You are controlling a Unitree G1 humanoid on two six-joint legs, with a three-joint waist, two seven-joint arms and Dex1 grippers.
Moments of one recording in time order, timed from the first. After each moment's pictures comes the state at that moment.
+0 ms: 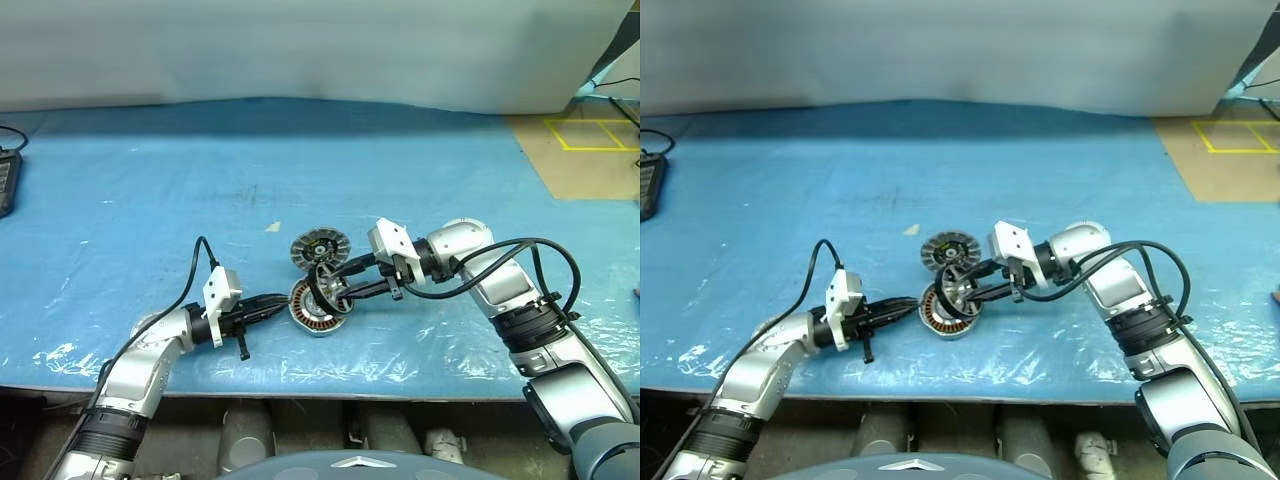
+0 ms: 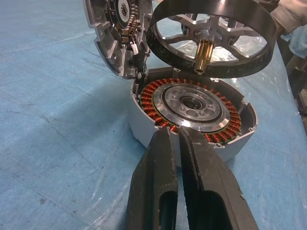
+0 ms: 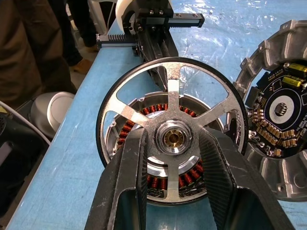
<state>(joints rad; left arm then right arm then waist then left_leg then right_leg) -0.04 0.45 -0.08 0.00 -0.39 0.07 -1.08 -0.58 -0.58 0.33 0.07 0.23 0.26 1.41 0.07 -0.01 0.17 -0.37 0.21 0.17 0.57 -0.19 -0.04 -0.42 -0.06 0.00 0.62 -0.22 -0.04</state>
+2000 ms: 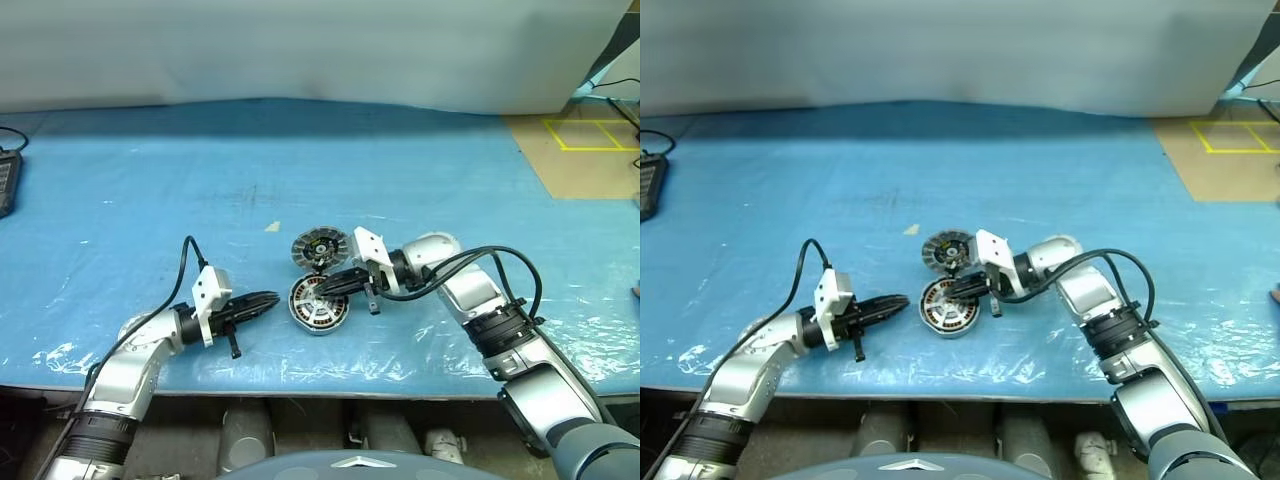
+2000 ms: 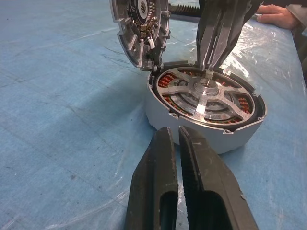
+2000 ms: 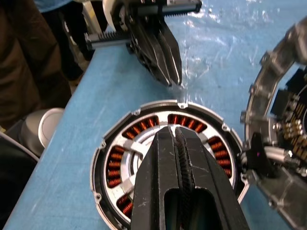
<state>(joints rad) -0.01 0.48 -0.04 -0.02 -0.39 0.06 -1.06 -0.56 -0.45 0.38 0.19 0.18 0.24 1.34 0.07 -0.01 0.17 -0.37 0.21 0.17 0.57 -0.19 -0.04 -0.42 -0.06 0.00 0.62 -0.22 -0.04</state>
